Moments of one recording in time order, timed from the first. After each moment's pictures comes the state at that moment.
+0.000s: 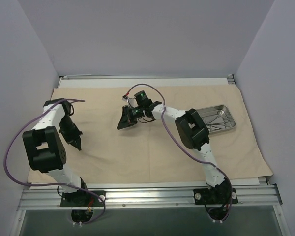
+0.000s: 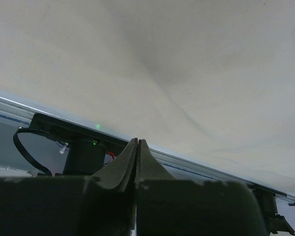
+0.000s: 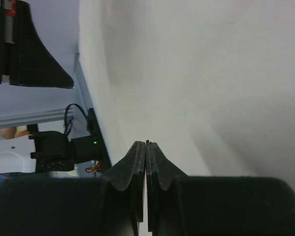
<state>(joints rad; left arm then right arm) 0.19 1.71 1.27 -1.30 -0.01 -0.44 0.66 2.34 1.74 -0.16 -0.85 0.60</state>
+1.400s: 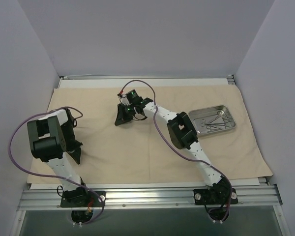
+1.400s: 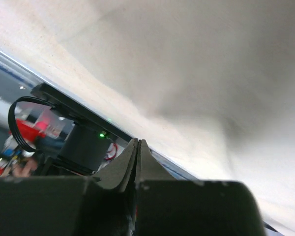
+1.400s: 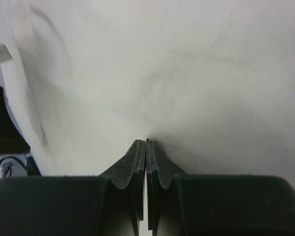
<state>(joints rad) 0.23 1.92 1.14 -1.33 -0.16 -0.68 0.71 2.62 2.20 -0.39 -0.57 0.52</state>
